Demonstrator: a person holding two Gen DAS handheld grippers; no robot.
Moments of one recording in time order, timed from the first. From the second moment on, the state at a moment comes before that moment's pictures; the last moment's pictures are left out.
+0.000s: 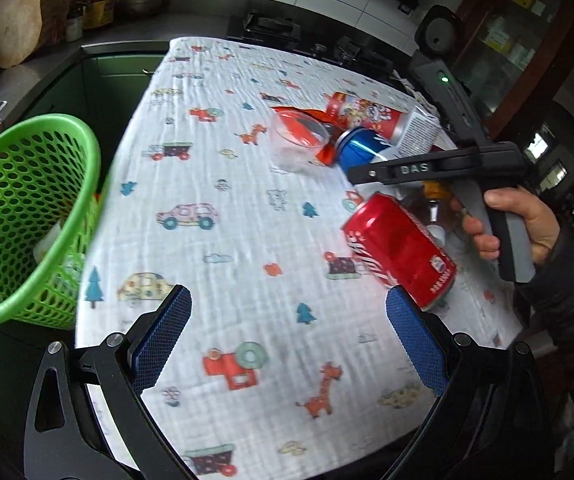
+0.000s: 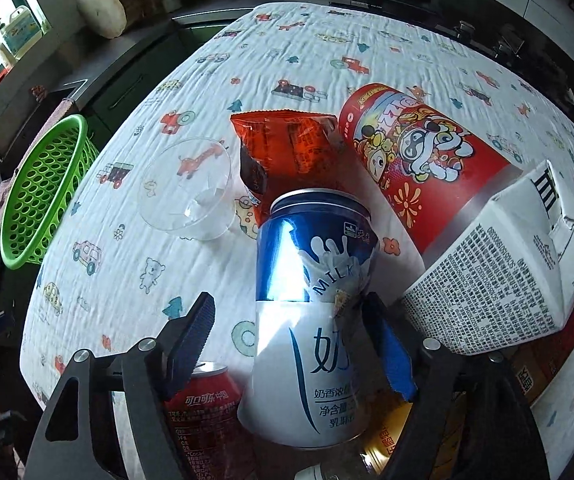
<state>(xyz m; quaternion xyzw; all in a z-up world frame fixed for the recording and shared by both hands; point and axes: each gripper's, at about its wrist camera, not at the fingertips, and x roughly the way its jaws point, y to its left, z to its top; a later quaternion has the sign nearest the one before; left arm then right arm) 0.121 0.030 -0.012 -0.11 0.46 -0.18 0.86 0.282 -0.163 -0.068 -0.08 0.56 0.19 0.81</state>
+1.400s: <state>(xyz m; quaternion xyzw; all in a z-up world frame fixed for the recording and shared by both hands) 0.173 -0.063 -0.064 -0.24 0.55 -0.19 0.78 0.263 -0.176 -0.051 -0.05 0.53 0.23 0.81</state>
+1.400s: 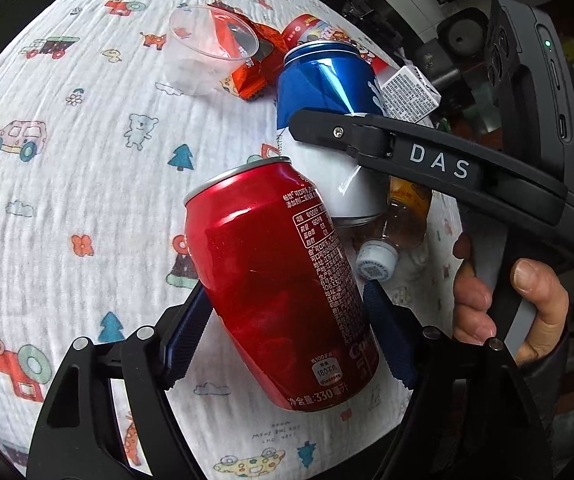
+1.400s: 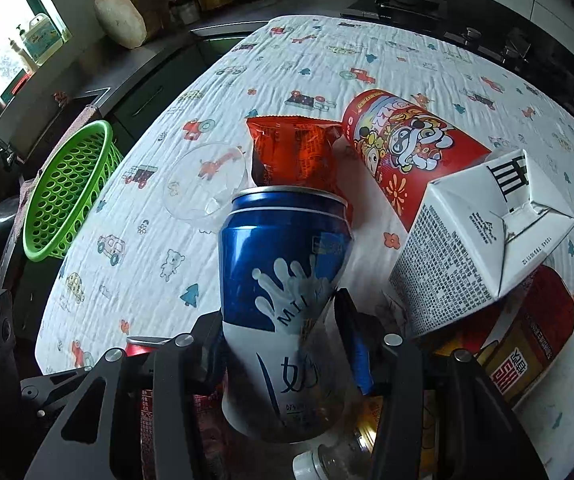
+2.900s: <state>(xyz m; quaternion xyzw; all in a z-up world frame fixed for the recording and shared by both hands) 0.175 0.308 -0.057 -0.20 0.46 0.09 0.86 0.275 0.154 -0.030 -0.08 0.51 0.40 0.76</state>
